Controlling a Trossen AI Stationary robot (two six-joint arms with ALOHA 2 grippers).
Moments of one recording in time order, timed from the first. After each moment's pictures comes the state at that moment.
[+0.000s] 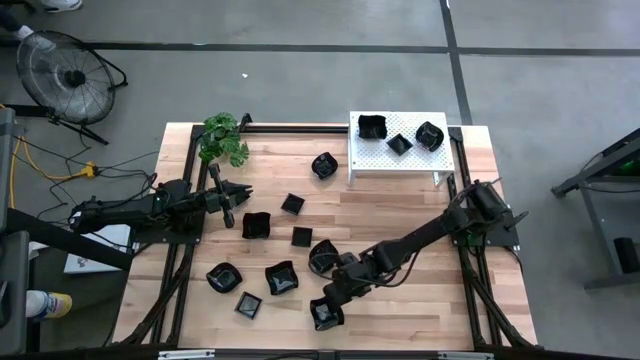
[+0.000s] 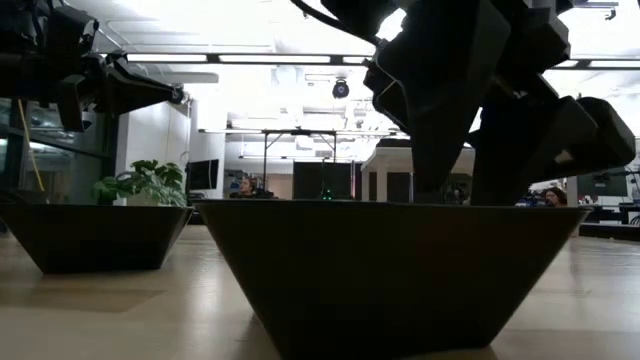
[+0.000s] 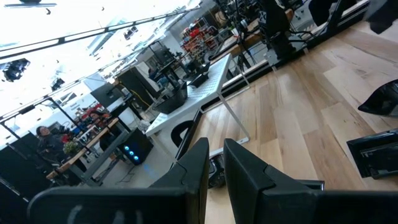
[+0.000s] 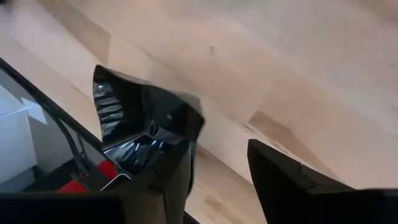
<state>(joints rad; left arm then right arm) 0.08 0.01 0.01 0.04 -0.19 0.63 0.44 1.94 1.27 -0.35 -0.17 1.58</state>
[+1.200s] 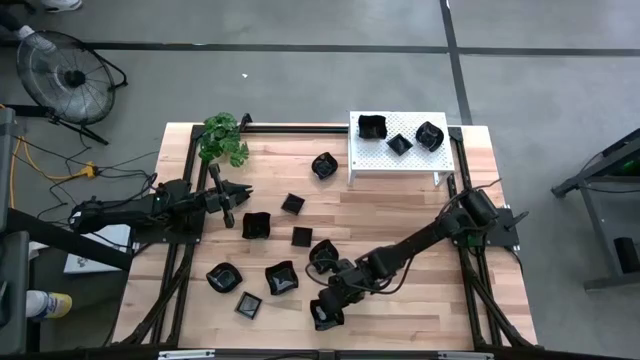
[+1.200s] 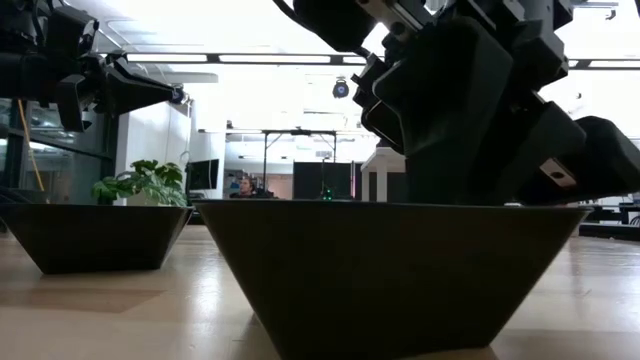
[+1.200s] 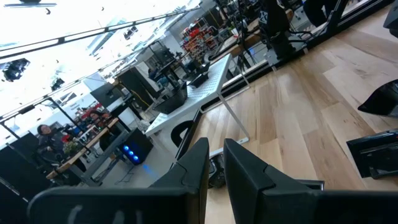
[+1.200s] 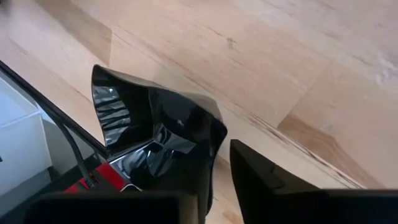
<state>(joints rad) 0.08 0.01 0.01 0.04 -0.19 0.63 0.45 2.01 1.29 -0.27 -0.17 1.64</state>
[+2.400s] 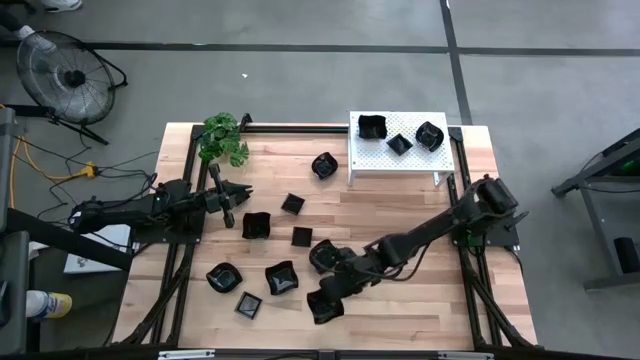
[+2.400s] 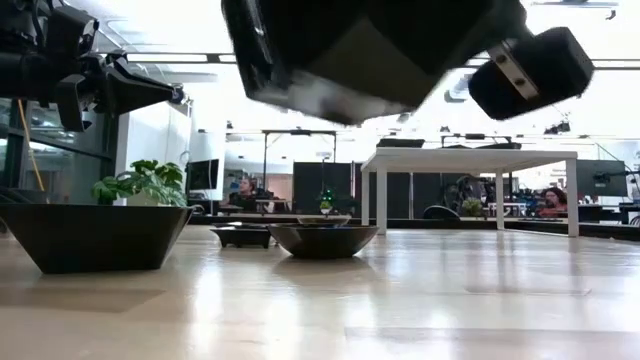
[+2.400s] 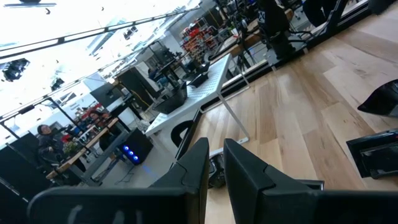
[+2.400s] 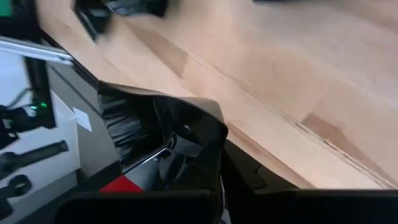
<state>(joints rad) 0.08 0.01 0.01 0.04 -0.19 0.63 0.43 1.84 1.30 -0.33 -0.10 1.61</state>
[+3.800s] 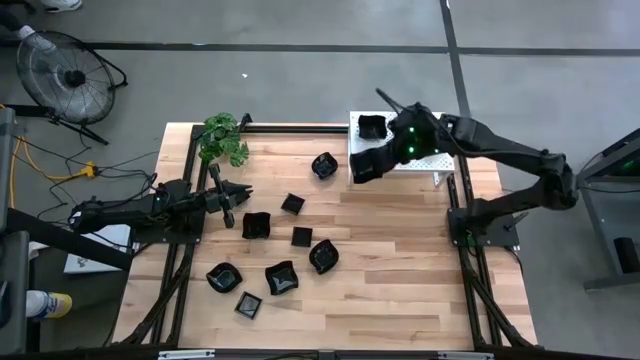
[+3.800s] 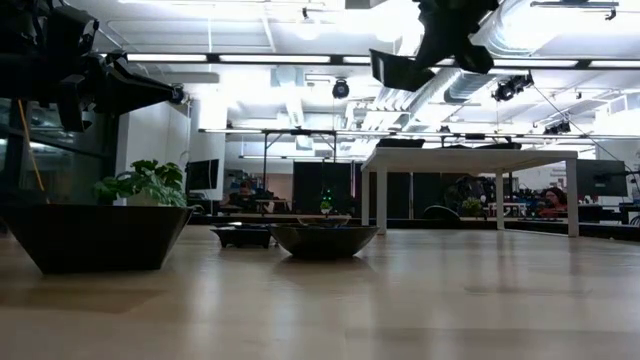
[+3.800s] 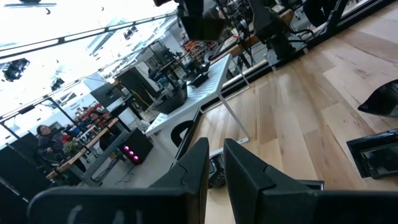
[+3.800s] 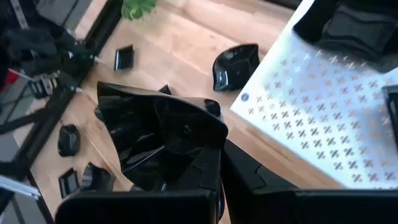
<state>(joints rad) 0.08 0.01 0.01 0.04 -0.19 0.63 -0.40 1.25 1.30 -0.85 -0.08 0.68</state>
